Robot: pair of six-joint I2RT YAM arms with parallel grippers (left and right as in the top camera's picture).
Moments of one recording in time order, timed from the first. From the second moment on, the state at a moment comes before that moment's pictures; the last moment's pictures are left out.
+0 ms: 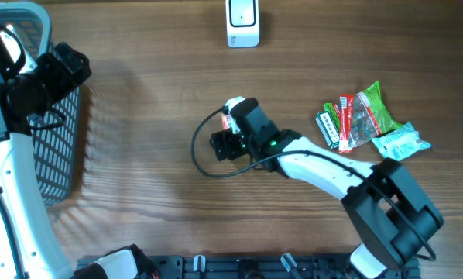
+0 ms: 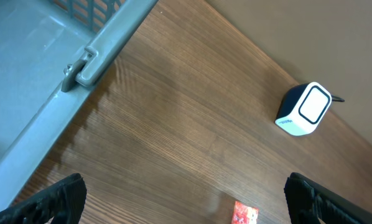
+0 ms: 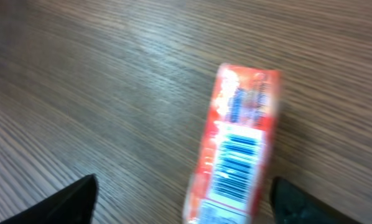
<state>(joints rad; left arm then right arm) 0.32 1.41 1.66 -1.13 0.21 -0.38 0.72 1.78 0.95 -0.07 -0.12 0.35</state>
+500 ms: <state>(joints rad) 0.32 1.41 1.66 -1.13 0.21 -0.38 0.78 1.78 1.00 -0.08 -0.10 0.32</state>
